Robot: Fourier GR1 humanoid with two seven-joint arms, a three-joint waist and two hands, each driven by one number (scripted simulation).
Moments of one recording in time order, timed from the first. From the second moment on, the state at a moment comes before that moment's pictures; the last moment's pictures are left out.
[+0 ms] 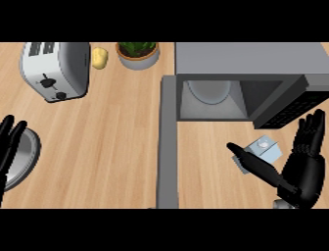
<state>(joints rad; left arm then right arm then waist) 0.20 0.08 0.08 -2.22 0.19 -0.17 0.09 0.09 0.00 0.13 -1.79 0.19 -0.68 -0.05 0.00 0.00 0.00</state>
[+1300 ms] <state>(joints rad) 0.30 0.02 0.04 -2.32 0.14 -0.21 0.09 0.06 -0.01 -0.07 -1.11 -0.30 -0.48 -0.78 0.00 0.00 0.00</state>
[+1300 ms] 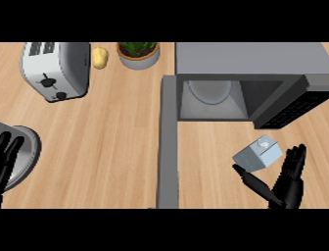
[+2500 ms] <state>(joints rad) 0.32 0.03 0.11 -2.34 0.21 -0.25 0.11 -0.06 -0.08 0.00 -0.74 -0.19 -0.07 -1.06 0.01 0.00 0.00</state>
